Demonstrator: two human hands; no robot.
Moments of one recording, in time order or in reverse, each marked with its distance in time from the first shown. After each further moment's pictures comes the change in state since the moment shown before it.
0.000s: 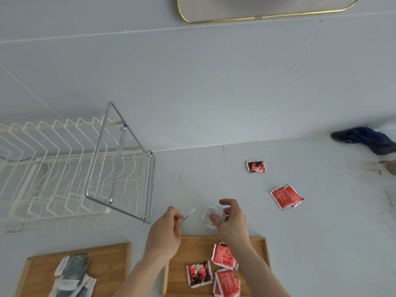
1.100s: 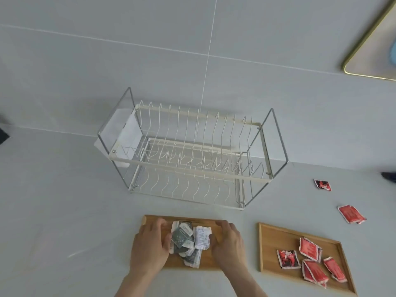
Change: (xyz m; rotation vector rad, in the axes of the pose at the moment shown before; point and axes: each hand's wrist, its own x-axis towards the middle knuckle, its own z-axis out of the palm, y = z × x) left_hand -0.127 -0.280 -0.164 0.030 0.181 -0.156; right_hand -0.186 -0.051 0.265 -0.616 0.012 -0.284
